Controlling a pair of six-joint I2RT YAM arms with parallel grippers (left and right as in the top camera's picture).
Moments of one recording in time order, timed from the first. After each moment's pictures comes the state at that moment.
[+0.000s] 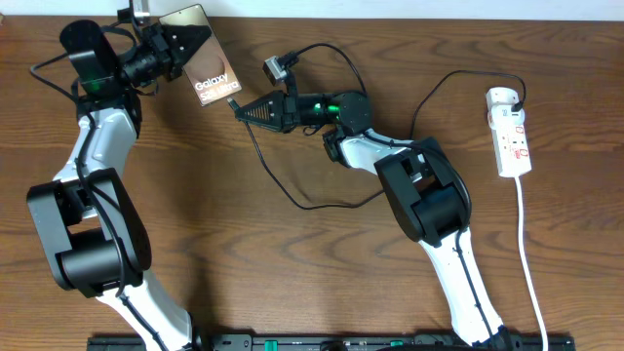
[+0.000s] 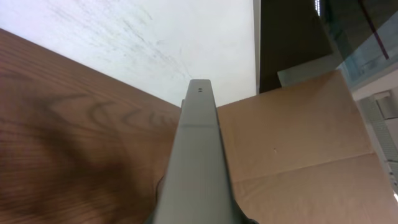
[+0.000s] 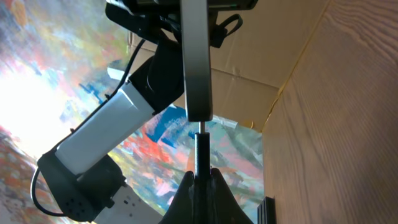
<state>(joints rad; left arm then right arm) 0.25 1.96 1.37 0.49 1.21 -1.10 0.54 2.50 1.61 1.53 -1.17 1.88</state>
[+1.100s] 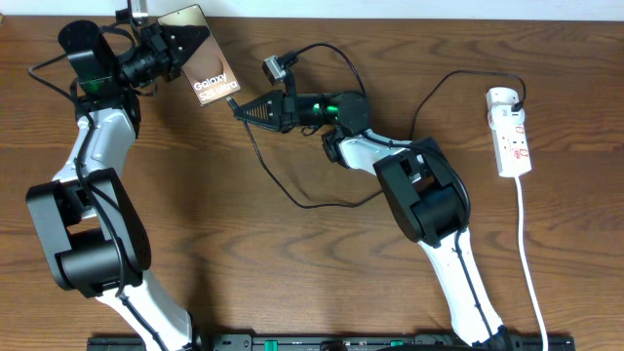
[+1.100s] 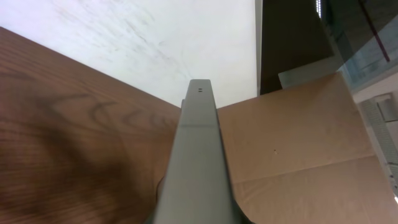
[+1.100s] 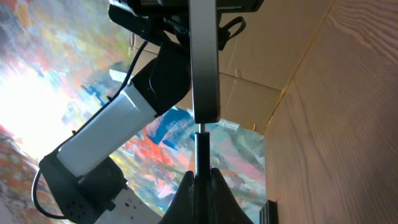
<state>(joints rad) 0.25 1.96 1.37 0.48 1.20 -1.10 0.55 2.50 1.61 1.53 -1.15 1.88</state>
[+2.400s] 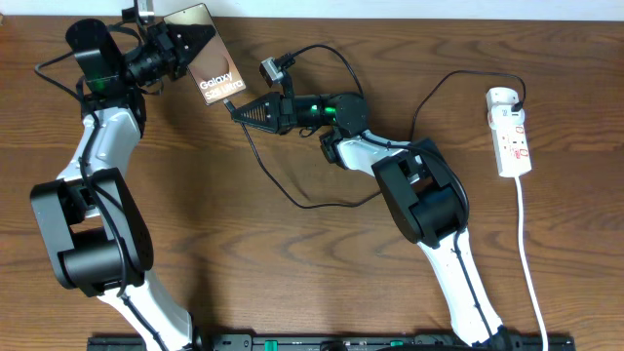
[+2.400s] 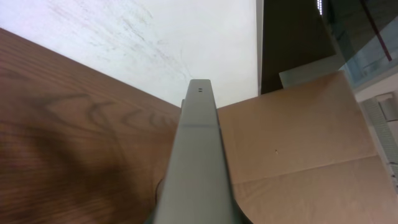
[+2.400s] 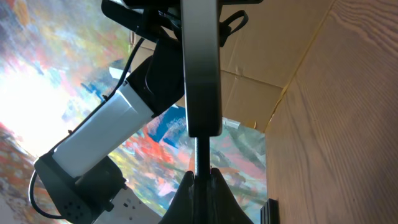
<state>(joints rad) 0.23 1.96 1.37 0.48 1.18 -1.10 0.55 2.50 1.61 1.54 -1.16 1.88</state>
